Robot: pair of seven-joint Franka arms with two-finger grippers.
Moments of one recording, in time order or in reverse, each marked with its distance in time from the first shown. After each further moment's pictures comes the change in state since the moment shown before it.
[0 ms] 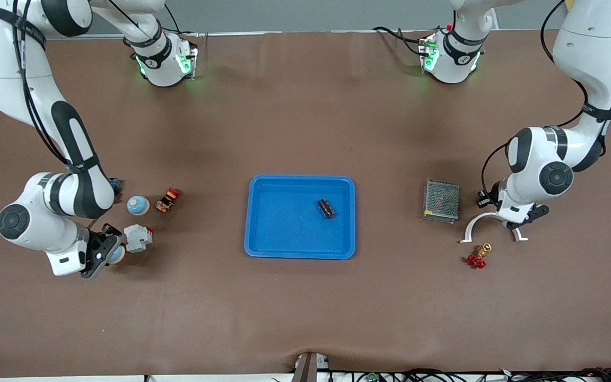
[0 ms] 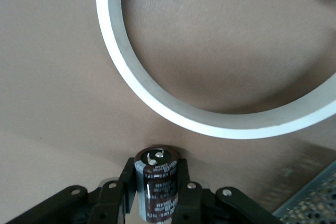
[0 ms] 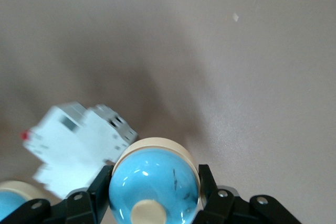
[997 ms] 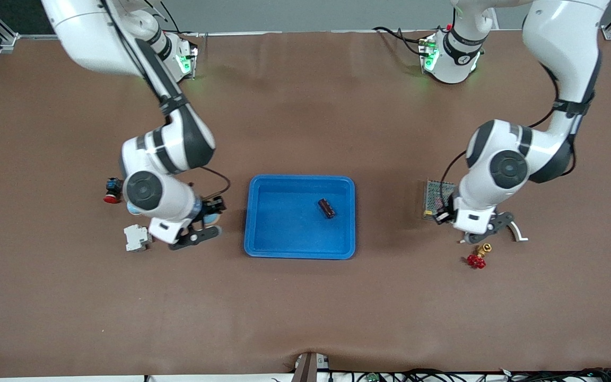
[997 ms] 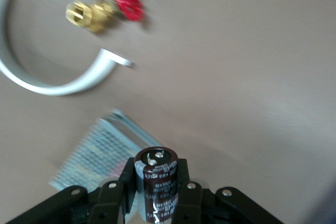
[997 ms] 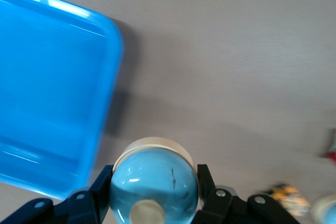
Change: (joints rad) left arm -0.195 0.002 -0.154 0.259 -0.001 -0.119 -0.427; right arm 0.470 -0.134 0.016 -0.005 0.055 -0.238 1.186
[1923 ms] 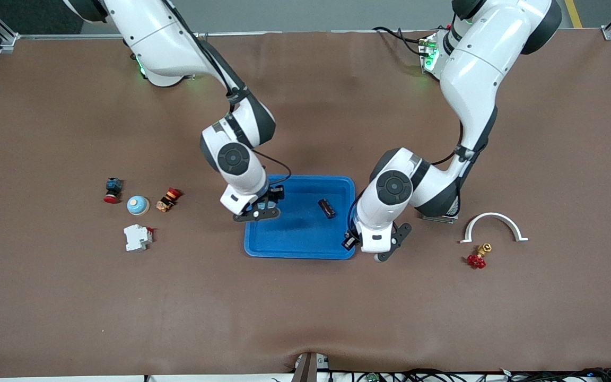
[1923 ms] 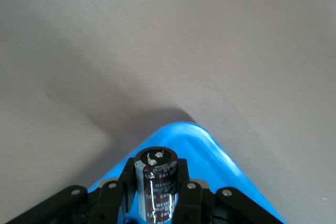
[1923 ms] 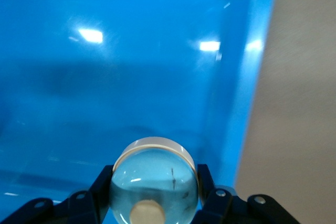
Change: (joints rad) left arm -0.307 0.386 0.001 0.465 0.000 0.096 -0.523; right arm 0.227 0.096 -0.001 -0.119 0.003 0.324 0.372
